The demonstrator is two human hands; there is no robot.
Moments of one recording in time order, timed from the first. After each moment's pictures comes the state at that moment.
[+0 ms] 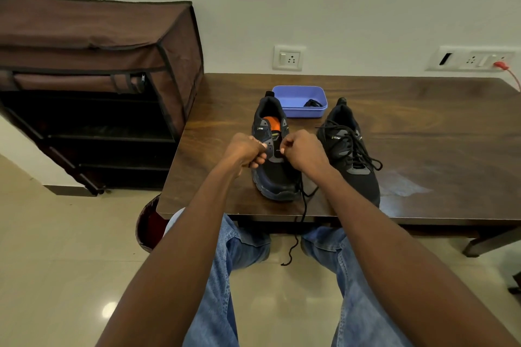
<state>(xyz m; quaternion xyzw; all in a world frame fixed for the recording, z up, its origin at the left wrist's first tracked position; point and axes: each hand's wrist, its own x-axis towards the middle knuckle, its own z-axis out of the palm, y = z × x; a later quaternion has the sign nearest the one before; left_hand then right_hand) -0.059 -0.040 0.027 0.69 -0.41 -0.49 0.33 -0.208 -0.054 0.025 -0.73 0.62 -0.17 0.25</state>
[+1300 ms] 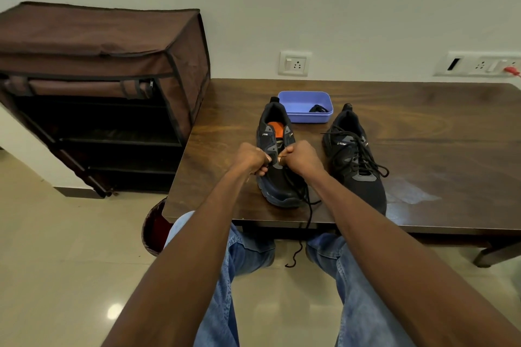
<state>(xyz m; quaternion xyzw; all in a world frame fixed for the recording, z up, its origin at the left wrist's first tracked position) -0.059 -0.058 -0.003 0.73 -0.39 -0.47 0.31 -0.191 -0.084 -0.017 -0.60 0.68 -0.19 0.38</state>
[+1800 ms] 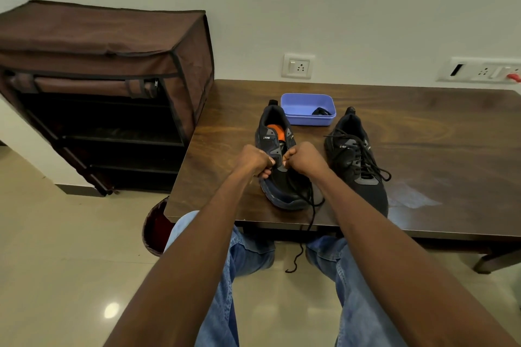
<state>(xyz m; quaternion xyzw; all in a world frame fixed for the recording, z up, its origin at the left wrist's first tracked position) -0.061 -0.055 -0.001 0.72 -0.40 -0.48 0.31 -0.196 -0.086 -0.002 -0.63 0.65 -0.16 0.40</state>
